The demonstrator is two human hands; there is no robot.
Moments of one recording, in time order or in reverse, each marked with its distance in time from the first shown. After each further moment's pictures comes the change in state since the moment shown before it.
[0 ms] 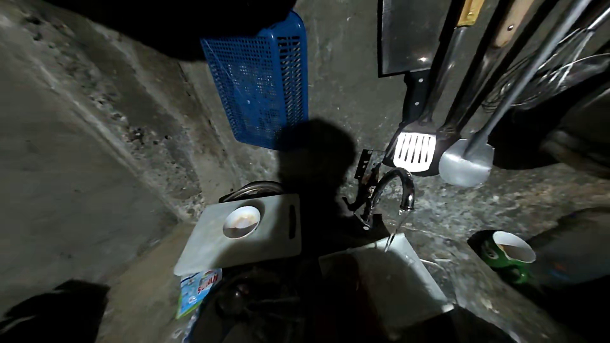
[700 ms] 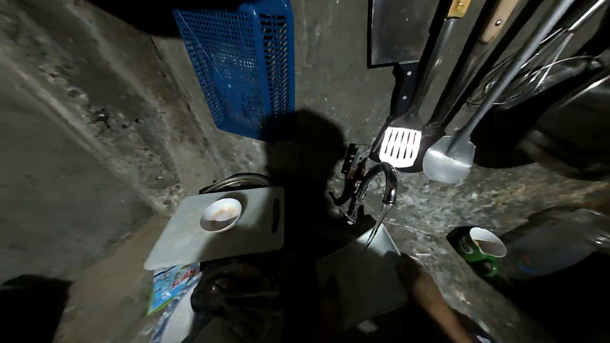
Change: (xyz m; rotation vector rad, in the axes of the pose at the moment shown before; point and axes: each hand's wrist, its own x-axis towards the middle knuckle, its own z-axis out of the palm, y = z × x) left_hand 0.015 0.025 0.046 0.363 -0.070 -0.358; right_hand -0.003 0.059 -0.136 -0.111 -0.033 0.389
